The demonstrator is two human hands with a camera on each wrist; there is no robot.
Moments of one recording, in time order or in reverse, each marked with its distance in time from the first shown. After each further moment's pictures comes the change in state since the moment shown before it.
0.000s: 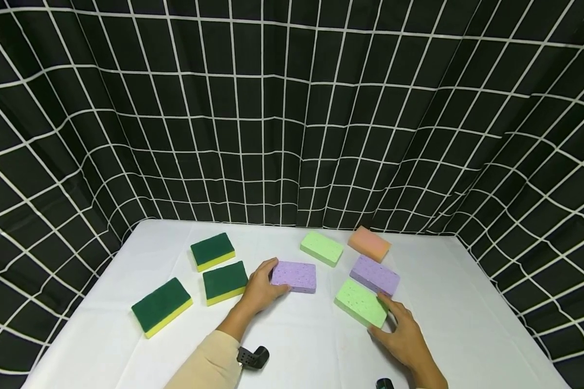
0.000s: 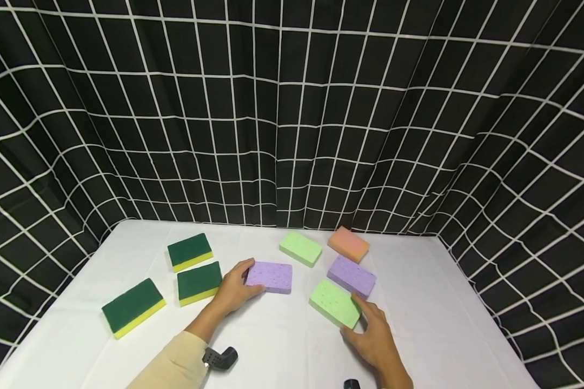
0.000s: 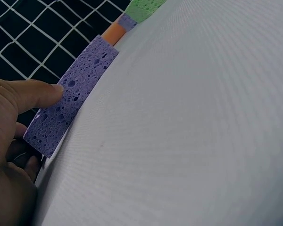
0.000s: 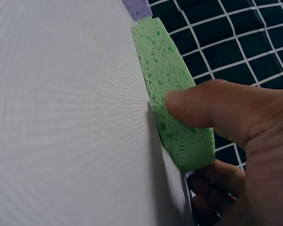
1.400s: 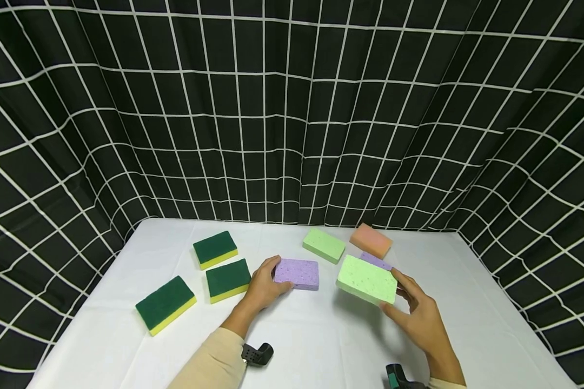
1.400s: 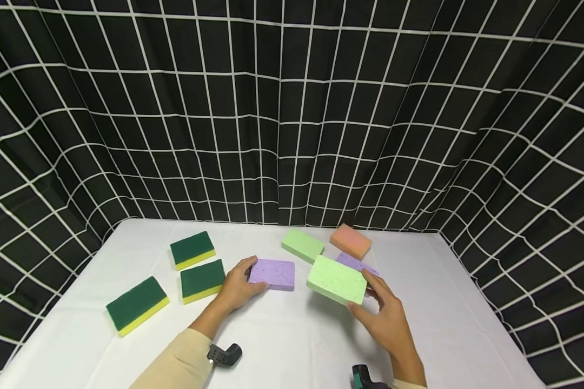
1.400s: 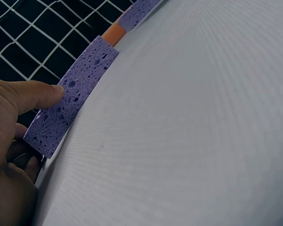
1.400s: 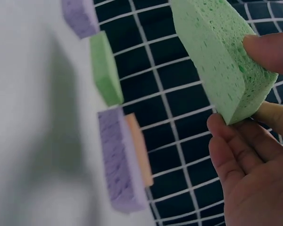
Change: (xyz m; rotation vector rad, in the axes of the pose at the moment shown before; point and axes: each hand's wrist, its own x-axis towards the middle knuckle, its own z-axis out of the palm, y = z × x) left_hand 0.000 0.003 -0.001 -0.021 -0.006 -0.019; right_hand 0.012 -0.037 -0.039 0.468 0.129 -0.424
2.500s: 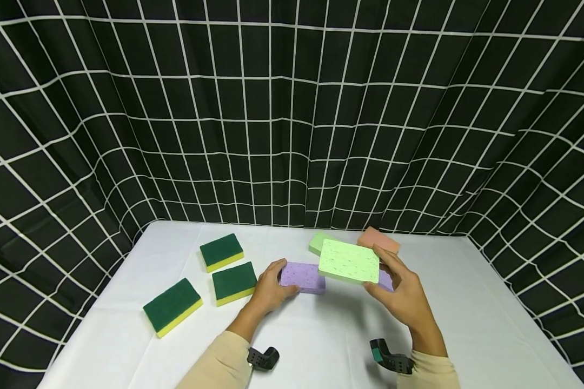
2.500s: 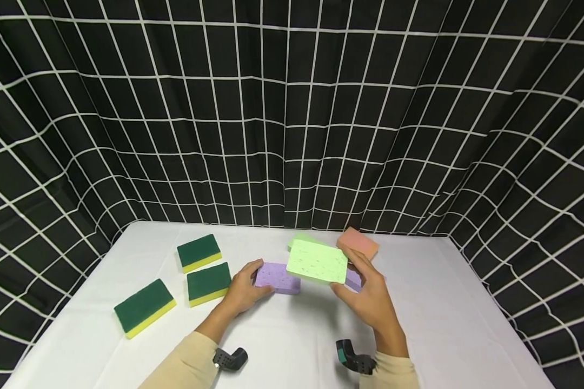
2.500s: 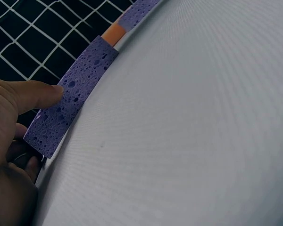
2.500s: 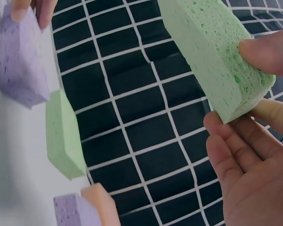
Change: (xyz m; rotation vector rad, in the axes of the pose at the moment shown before) left_hand -0.001 0.001 0.001 0.011 -0.012 -0.029; right_hand 0.052 -0.021 0.028 0.110 -0.099 -0.162
